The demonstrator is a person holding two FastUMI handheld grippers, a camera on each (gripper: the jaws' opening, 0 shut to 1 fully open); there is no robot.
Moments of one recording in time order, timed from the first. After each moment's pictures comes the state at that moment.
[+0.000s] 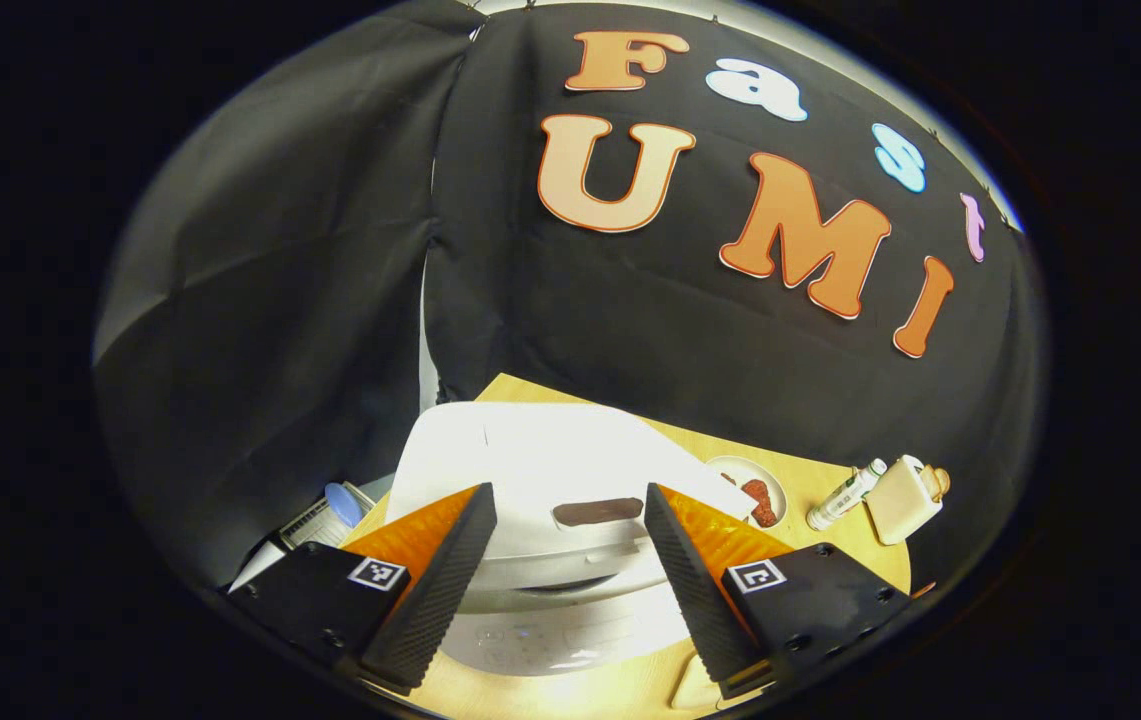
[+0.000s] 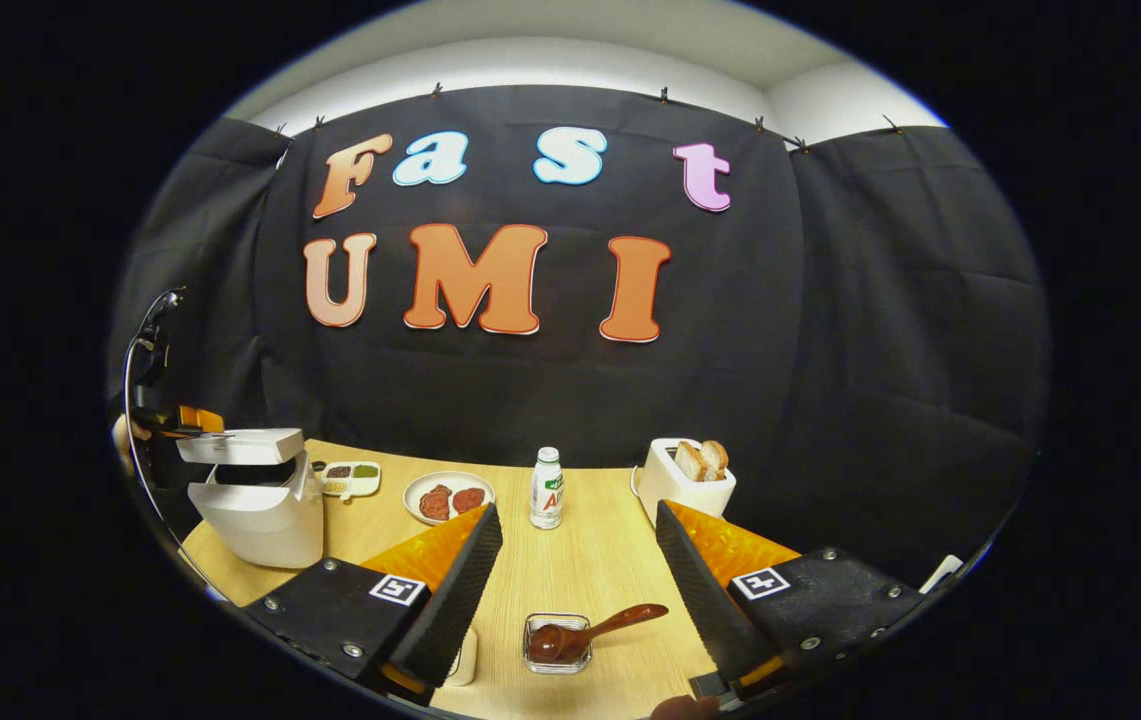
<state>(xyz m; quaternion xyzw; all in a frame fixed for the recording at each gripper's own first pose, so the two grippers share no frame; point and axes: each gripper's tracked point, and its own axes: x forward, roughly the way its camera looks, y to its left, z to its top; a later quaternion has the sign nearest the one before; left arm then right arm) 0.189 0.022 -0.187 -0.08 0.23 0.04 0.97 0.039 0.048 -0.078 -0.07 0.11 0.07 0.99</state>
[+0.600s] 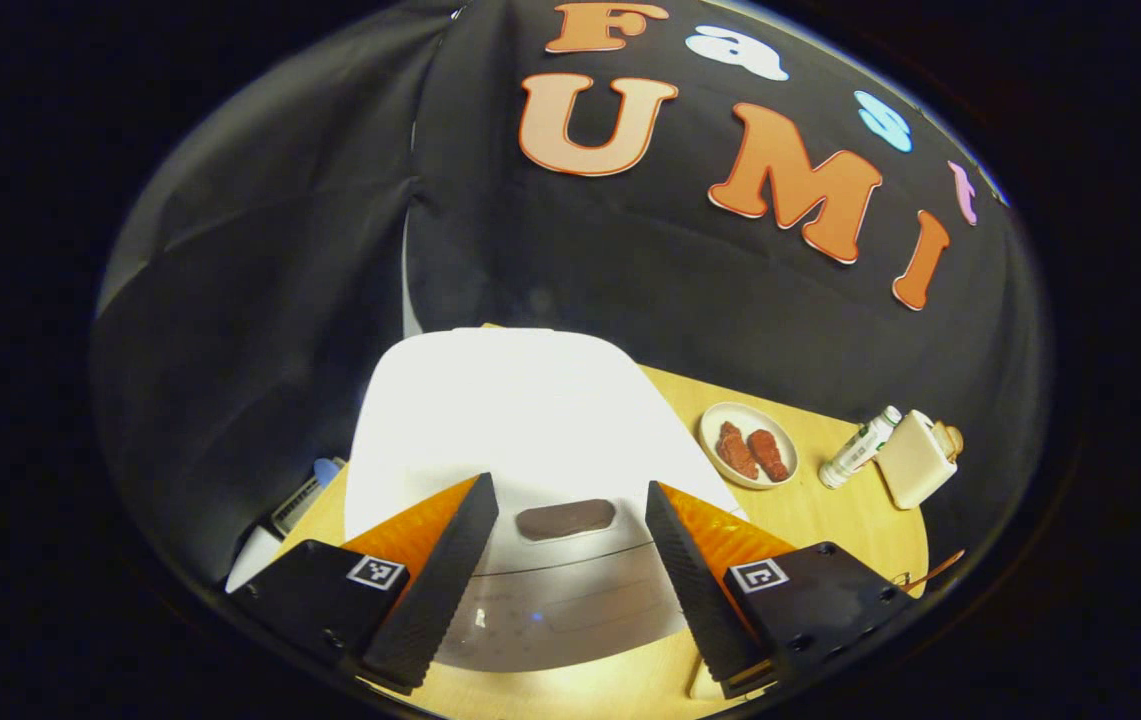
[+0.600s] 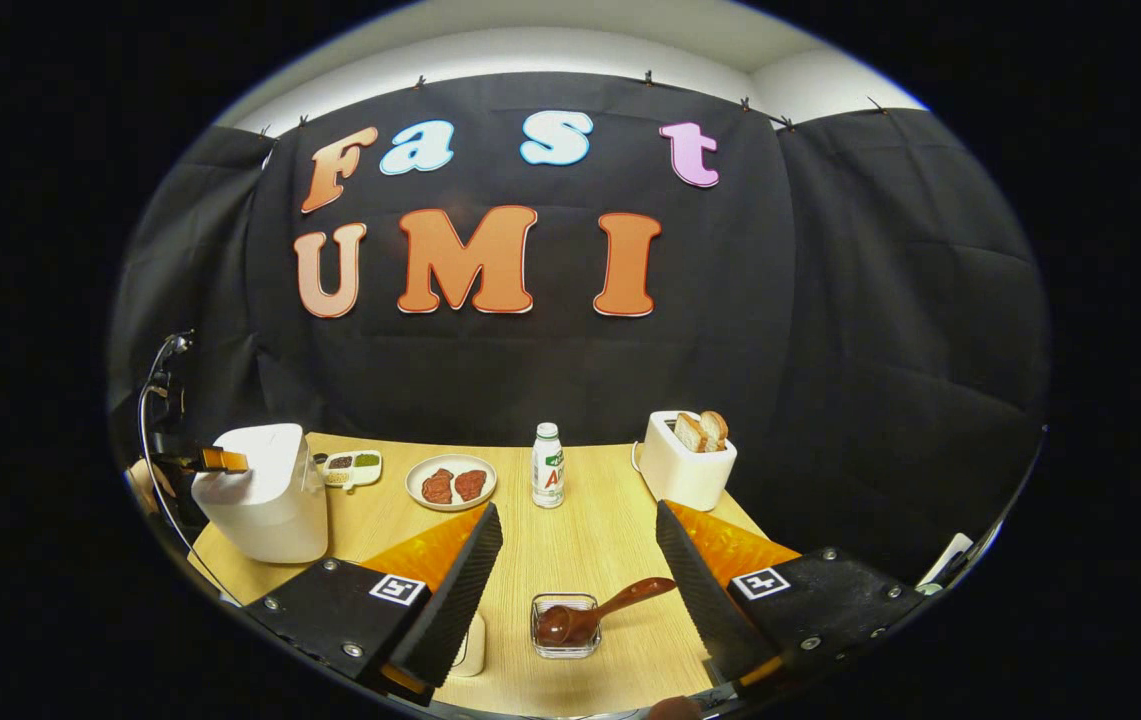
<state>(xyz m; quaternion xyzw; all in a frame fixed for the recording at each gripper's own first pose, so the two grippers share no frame) 0.188 -0.012 -0.263 -0.06 0.30 0.00 0.95 0.034 0.037 -0.100 -0.04 0.13 0.06 0.99</state>
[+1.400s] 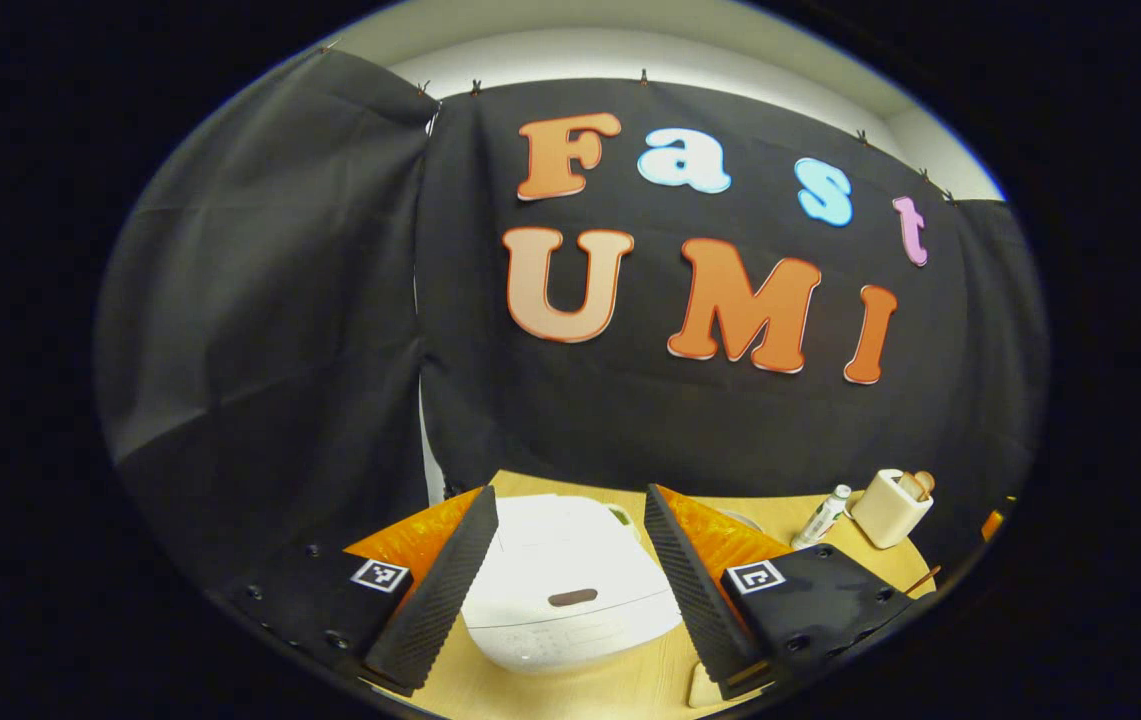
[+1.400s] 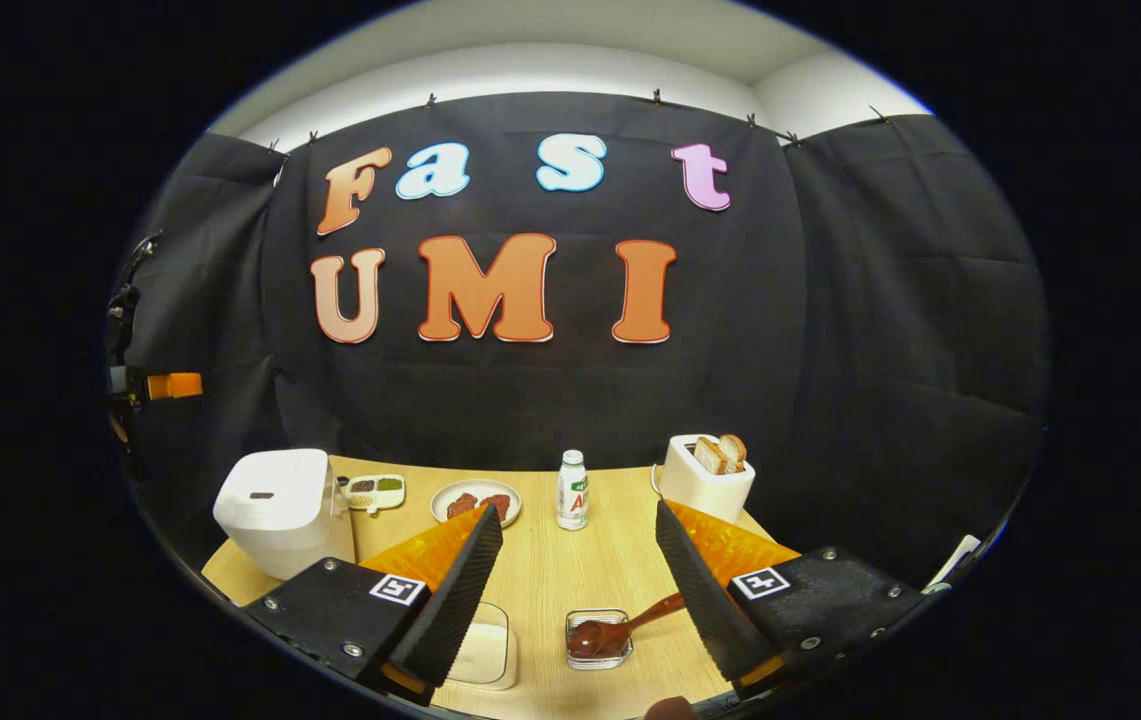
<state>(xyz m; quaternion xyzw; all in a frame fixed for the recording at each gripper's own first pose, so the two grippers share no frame) 0.118 0.006 -0.023 -0.01 0.08 0.00 1.00 0.025 0.075 -0.056 -0.04 0.09 0.08 0.99</state>
